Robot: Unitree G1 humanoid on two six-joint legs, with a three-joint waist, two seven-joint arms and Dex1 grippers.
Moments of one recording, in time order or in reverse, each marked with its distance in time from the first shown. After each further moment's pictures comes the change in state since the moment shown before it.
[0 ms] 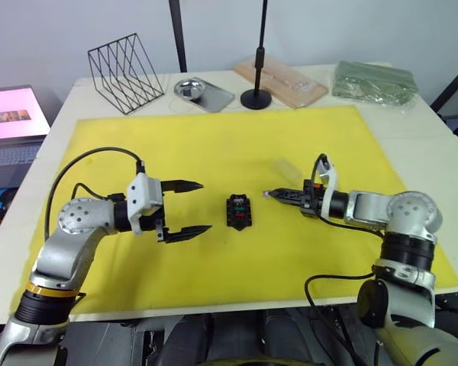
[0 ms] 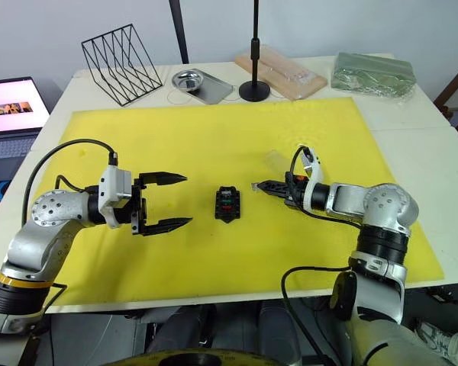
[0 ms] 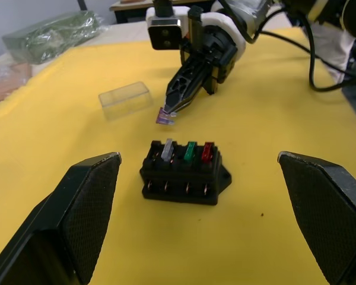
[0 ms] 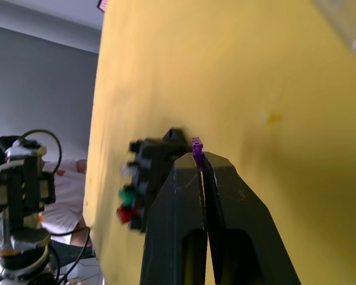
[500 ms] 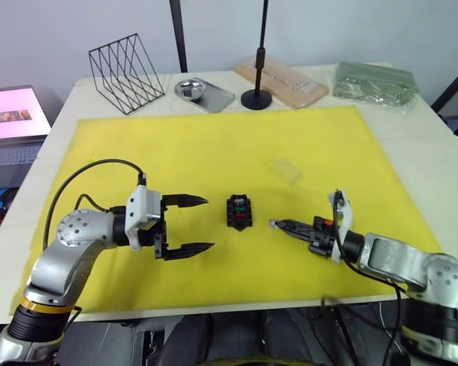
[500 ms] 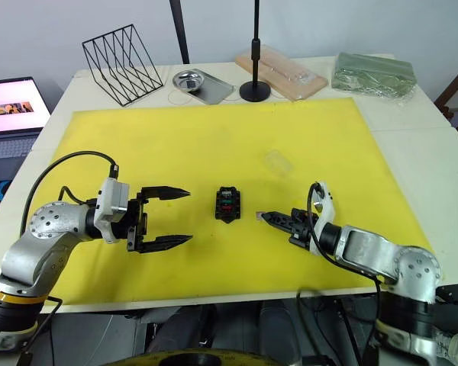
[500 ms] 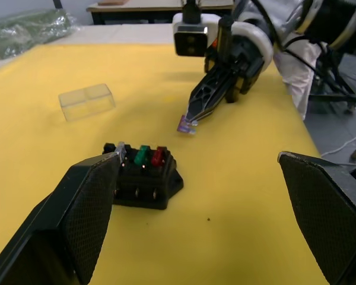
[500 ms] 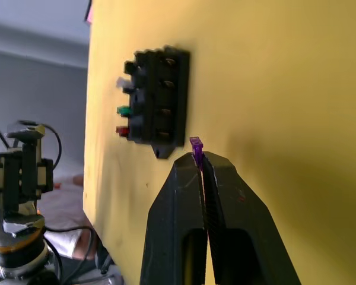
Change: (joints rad) left arm 0.088 0.019 0.004 -0.091 -0.058 0.049 -0.012; right arm 0.488 -0.134 0.177 -0.337 0.923 -0.347 -0.713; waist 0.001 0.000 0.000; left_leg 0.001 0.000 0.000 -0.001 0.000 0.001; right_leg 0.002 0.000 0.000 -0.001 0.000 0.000
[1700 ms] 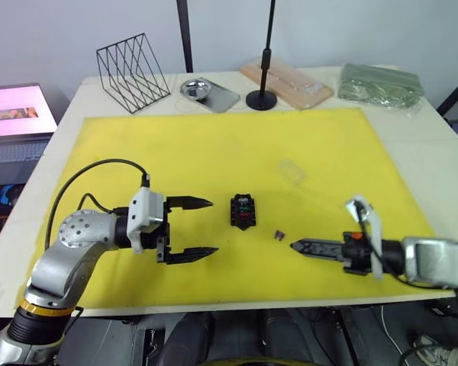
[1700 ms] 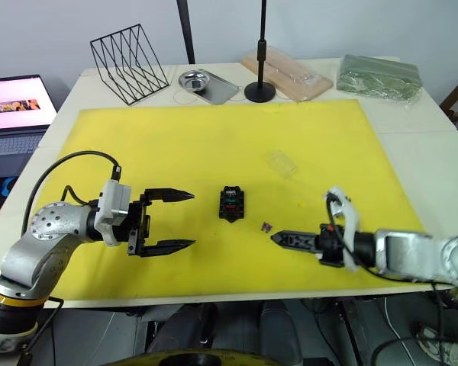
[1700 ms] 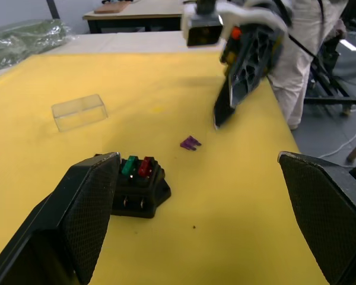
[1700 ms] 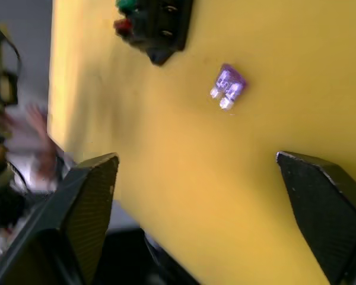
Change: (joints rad) left arm -0.002 -0.003 -0.012 -0.043 -0.019 0.018 -0.005; right arm -0.014 -0.613 0.171 -0.032 0.051 -0.032 0.407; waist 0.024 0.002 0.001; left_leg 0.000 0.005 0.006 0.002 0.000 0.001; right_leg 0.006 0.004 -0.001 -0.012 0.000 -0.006
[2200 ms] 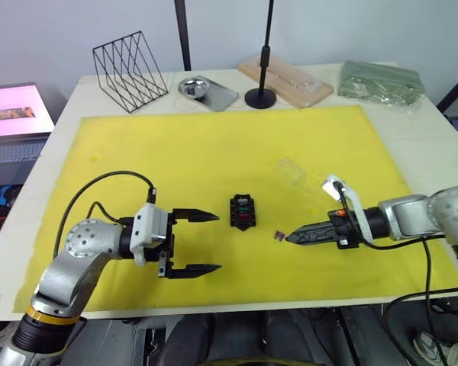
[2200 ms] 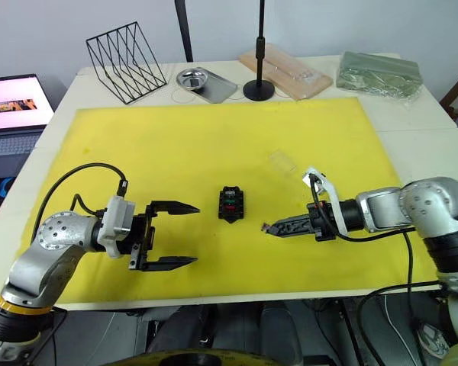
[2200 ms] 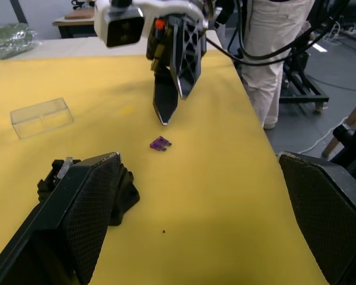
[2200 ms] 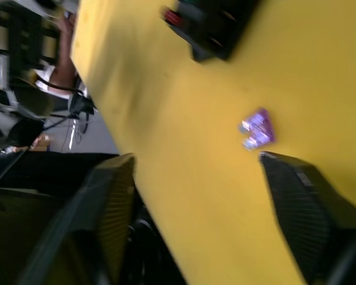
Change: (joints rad) left arm 0.064 -0.016 -0.039 0.001 0.024 -0.094 -0.057; right arm -0.442 0.078 0.336 0.241 -0.681 0.151 0.732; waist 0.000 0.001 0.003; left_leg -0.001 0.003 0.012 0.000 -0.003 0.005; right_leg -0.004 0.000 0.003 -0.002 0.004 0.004
